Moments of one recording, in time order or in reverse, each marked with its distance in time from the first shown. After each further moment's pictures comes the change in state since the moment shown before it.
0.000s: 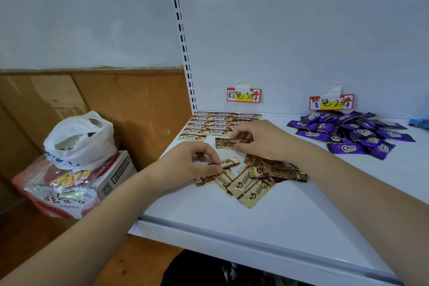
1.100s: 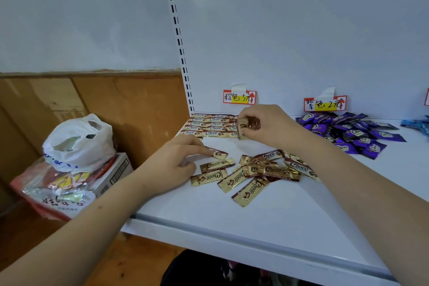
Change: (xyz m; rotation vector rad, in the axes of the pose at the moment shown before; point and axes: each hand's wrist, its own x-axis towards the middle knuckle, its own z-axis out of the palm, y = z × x) left_hand 0.000 -0.019 -0.012 0.469 0.065 0.266; right_hand -0.005 0.008 -0.025 -0.086 0.221 -0.064
